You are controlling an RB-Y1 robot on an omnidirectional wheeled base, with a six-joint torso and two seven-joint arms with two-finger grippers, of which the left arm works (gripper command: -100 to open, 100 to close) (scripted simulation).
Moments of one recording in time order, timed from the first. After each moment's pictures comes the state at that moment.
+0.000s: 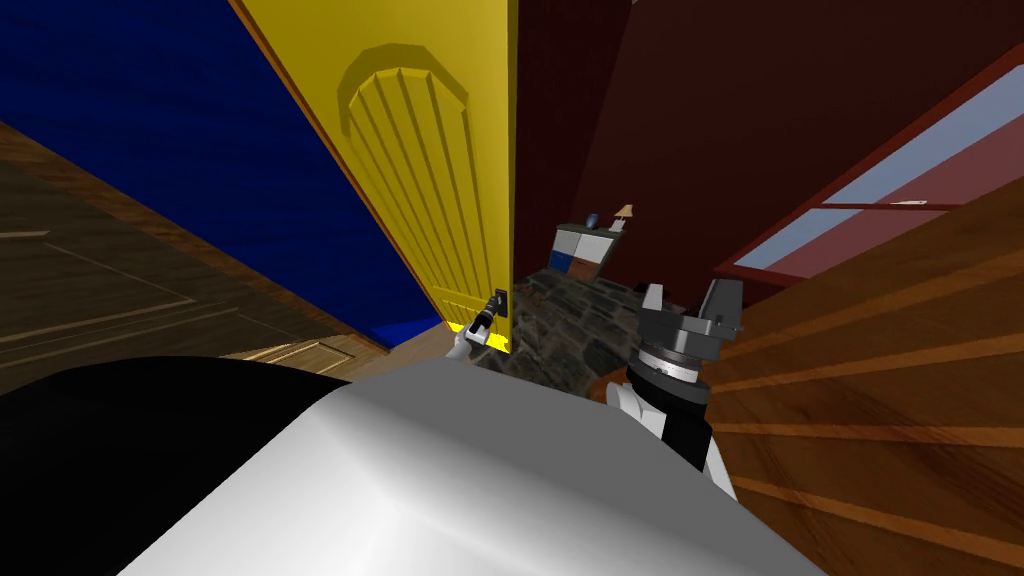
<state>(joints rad) -0.17 0.10 -0.06 -1.08 -0.01 -0.32 0.12</state>
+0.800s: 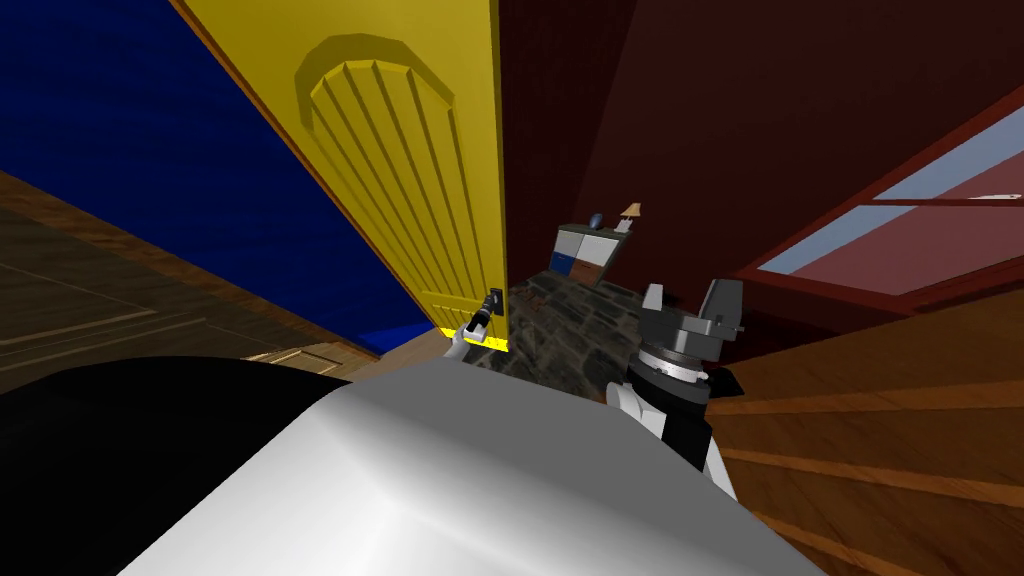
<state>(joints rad) -0.18 0.10 0.01 -1.07 0.00 -0.32 0.09</state>
